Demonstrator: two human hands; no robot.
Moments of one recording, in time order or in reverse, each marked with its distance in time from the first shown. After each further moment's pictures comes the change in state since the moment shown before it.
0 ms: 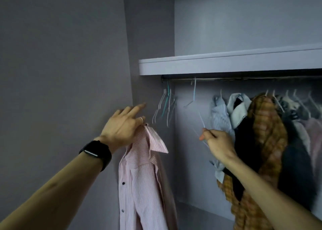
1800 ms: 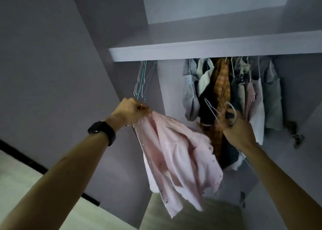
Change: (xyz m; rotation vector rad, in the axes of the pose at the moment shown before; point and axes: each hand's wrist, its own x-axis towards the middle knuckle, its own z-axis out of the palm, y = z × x) left_hand 0.040 0.092 -0.141 -0.754 -0.443 -0.256; right_hand -0.116 -0.022 -0.240 -0.255 -0.062 0.297
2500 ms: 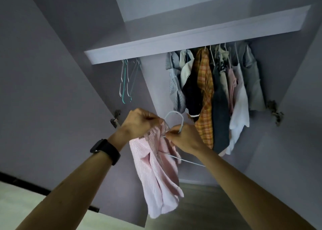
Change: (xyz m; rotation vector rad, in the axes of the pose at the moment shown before) left_hand -0.032 0.052 0.043 -0.238 -0.154 0.084; right_hand -0.060 -0.057 0.076 0.178 -0.315 -0.115
